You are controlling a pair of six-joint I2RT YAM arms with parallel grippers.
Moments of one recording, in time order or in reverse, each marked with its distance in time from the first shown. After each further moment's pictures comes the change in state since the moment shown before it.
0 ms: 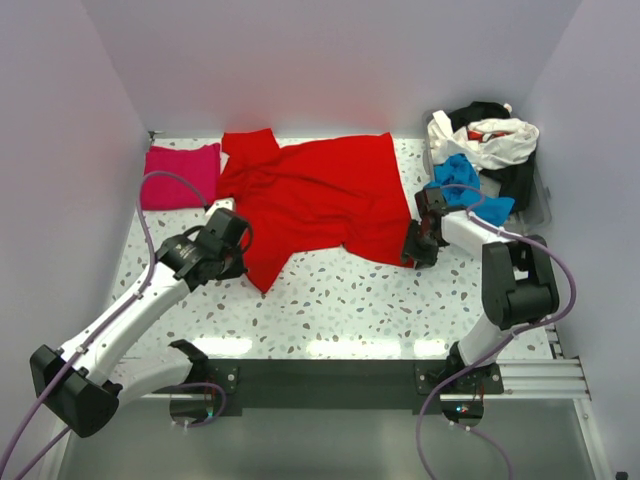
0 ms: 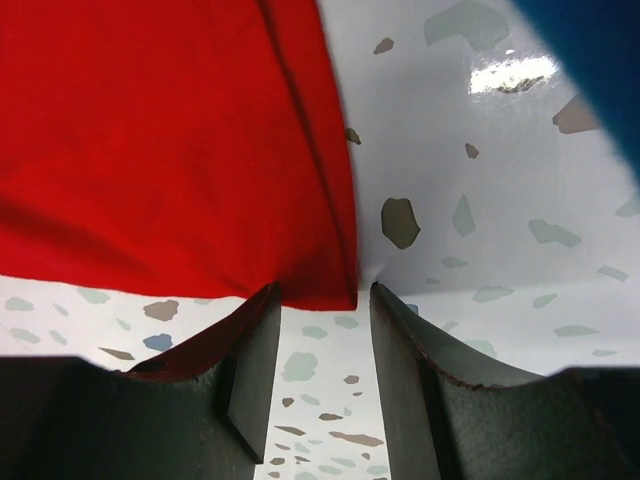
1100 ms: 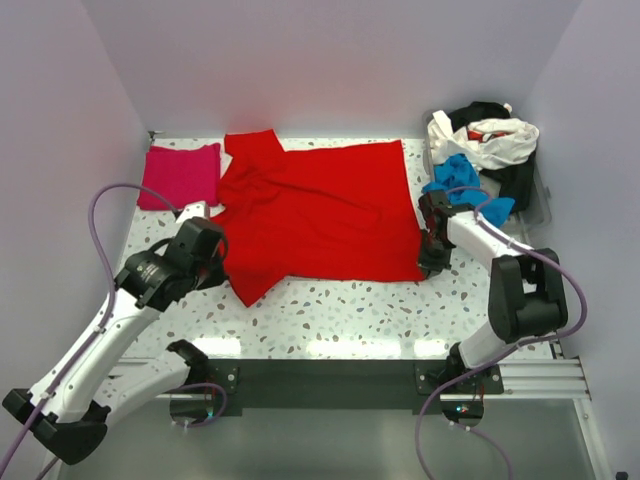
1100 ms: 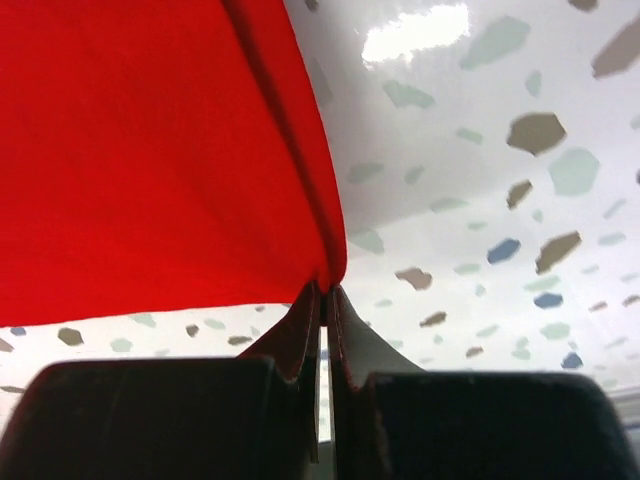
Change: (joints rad) left arm 0.000 -0.174 0.079 -0.178 -0.034 -0.063; right arm 0.000 -0.074 0.009 -0.236 0.129 -0.043
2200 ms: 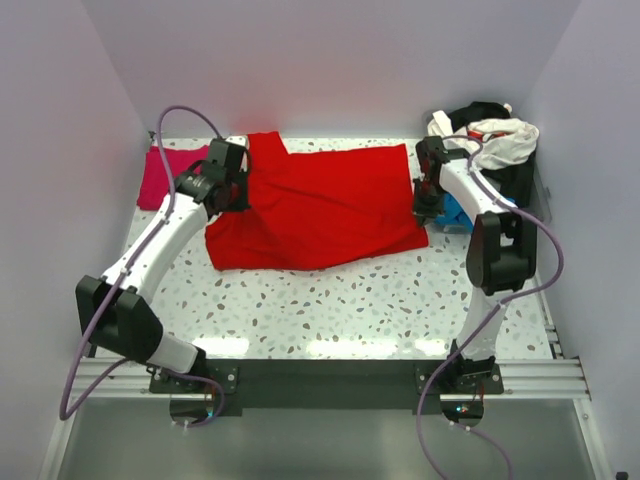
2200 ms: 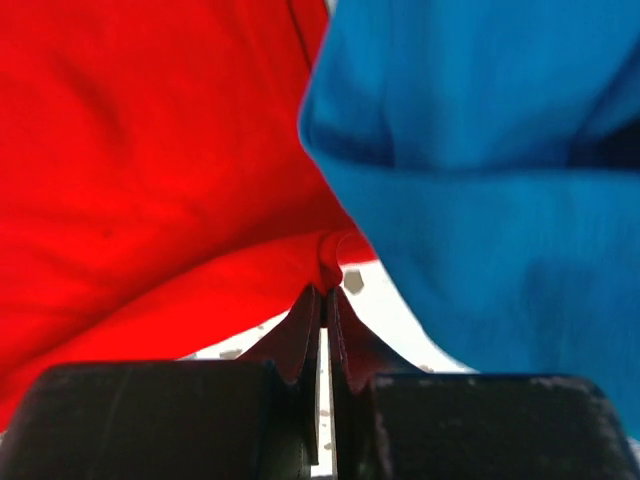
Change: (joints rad) left arm 0.231 0.587 0.310 0.365 0.135 0.452; right arm -0.039 0.333 0.589 -0.165 -0.014 -0.130
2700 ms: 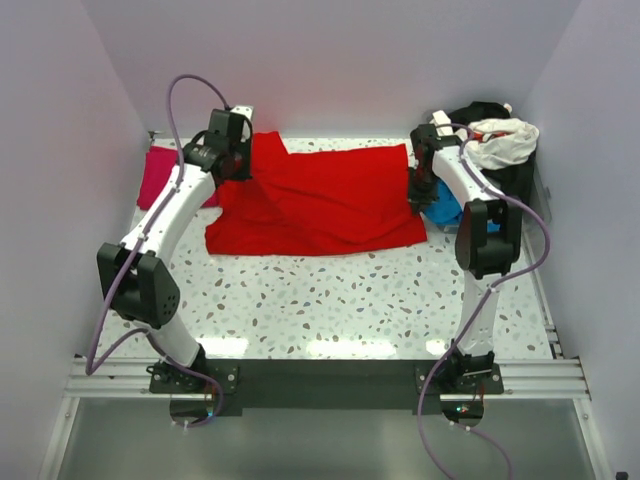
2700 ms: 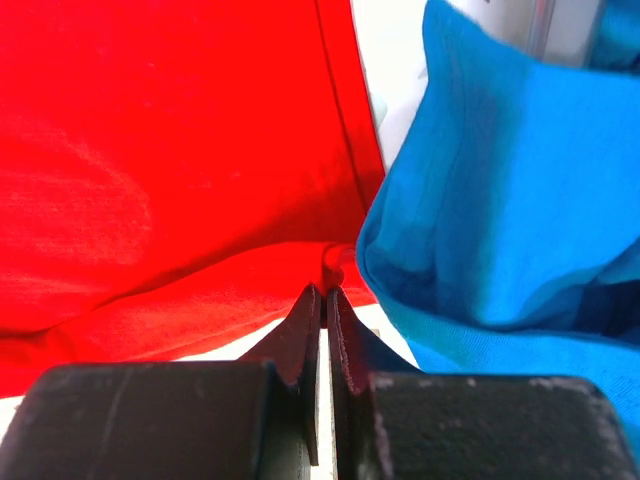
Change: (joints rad) left arm 0.057 0.225 0.257 0.069 0.031 0.151; right arm -0.004 0.189 0.254 -0.061 -0.020 -0.039
